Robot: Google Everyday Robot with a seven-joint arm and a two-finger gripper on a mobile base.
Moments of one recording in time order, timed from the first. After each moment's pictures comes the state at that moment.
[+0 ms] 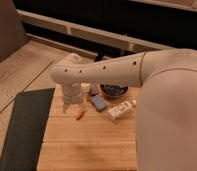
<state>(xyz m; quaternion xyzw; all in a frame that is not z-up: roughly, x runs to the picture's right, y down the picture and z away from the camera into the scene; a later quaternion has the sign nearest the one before) -0.108 0.103 0.703 -0.26 0.23 0.64 0.68</state>
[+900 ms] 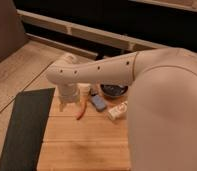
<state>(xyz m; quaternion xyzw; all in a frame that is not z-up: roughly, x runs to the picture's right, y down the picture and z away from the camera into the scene) -0.122 0.090 0.730 -0.25 0.22 0.63 0.70</state>
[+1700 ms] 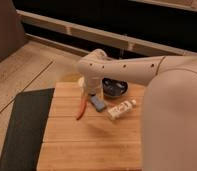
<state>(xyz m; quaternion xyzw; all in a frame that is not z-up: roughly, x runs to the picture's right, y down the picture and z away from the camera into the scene) -0.031 0.051 0.774 -0.22 0.21 0.71 0.63</state>
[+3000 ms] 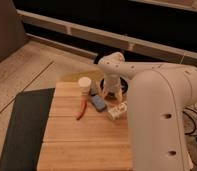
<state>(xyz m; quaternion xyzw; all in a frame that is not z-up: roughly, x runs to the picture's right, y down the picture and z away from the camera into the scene) 0.099 0.067 0.875 -0.21 0.32 0.75 0.53</state>
